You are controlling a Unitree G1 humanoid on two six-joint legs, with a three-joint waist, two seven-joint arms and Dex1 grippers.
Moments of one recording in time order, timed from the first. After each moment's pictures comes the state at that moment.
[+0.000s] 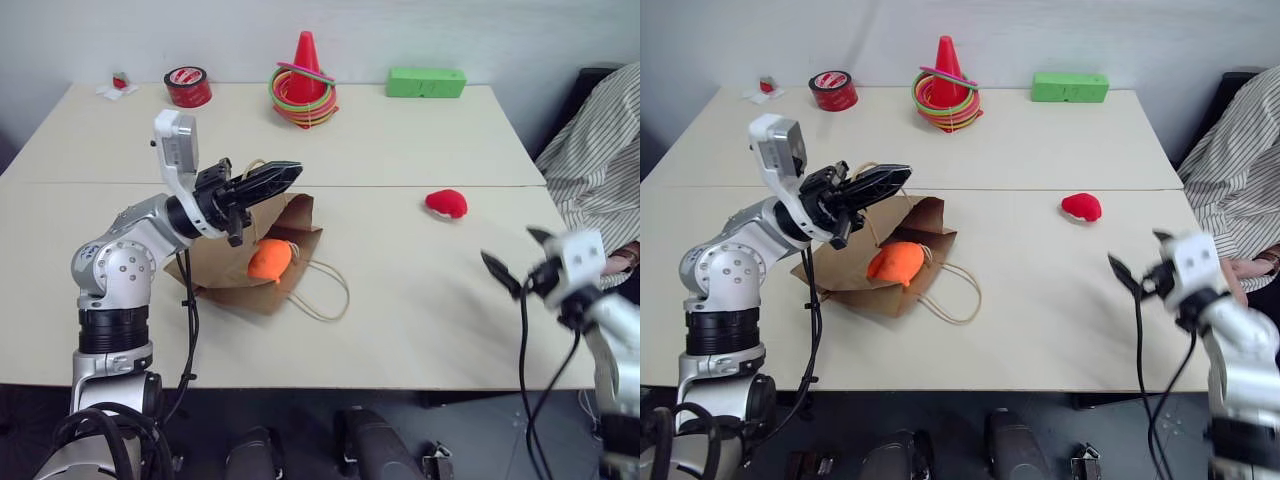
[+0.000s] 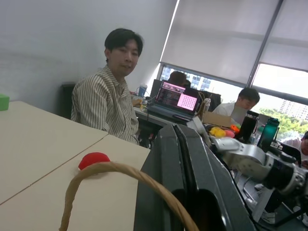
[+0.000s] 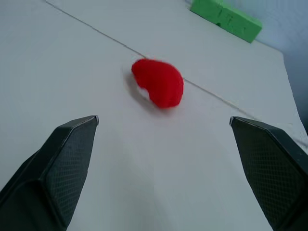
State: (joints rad) left arm -0.72 0.50 0.19 -0.01 -0.89 0.72 -0.93; right arm -0.37 -0.68 -0.28 0.14 0.19 0.20 0.68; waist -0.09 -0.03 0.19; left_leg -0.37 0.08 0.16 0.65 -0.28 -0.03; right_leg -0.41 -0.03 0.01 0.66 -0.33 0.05
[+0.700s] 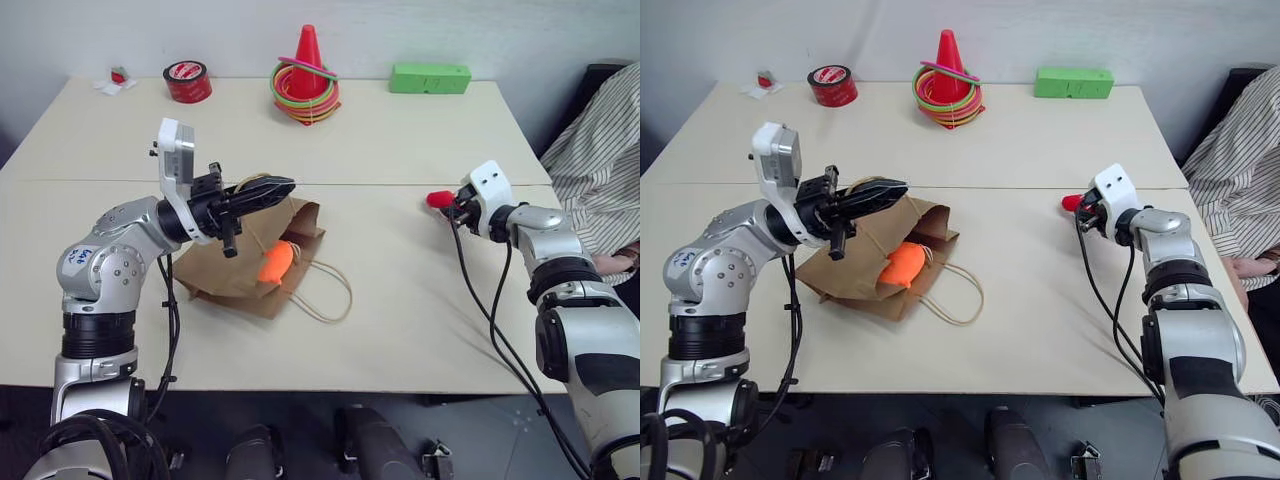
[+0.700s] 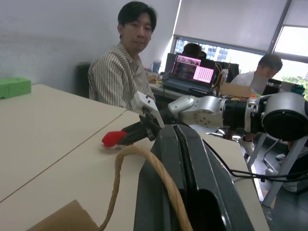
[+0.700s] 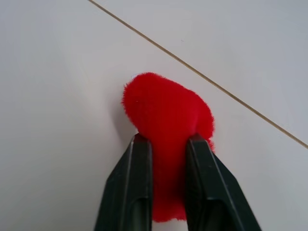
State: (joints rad) left arm -0.68 0.58 0.19 -0.04 -0.83 0.69 -0.97; right arm -1.08 -0.59 0.00 1.20 -0.06 -0.06 0.83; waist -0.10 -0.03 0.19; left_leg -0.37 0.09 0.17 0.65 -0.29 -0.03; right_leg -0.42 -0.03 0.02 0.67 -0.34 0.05
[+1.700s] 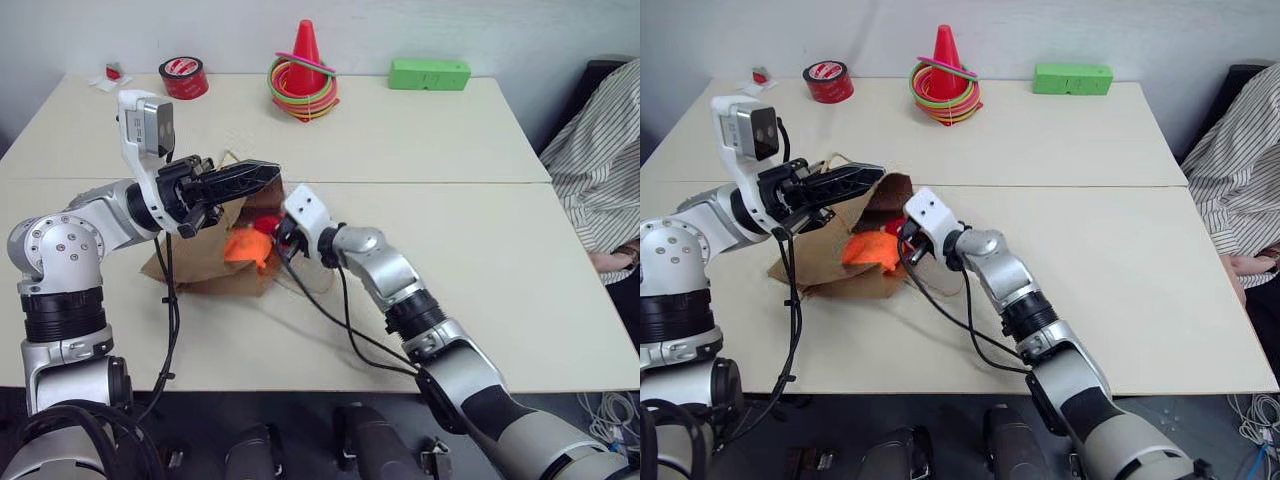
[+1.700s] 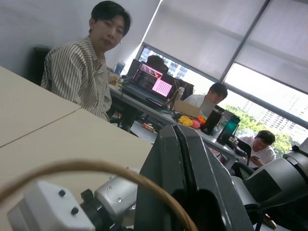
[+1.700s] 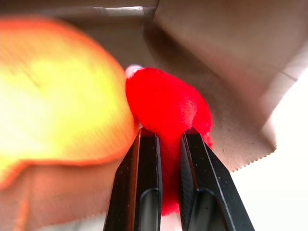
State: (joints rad) left arm -0.78 0.65 0.26 0.02 -1.05 1.04 -0.97; right arm -0.94 0.02 0.30 0.57 -0.01 0.35 0.55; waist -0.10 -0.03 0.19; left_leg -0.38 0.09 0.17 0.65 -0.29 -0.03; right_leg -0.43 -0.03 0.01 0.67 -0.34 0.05
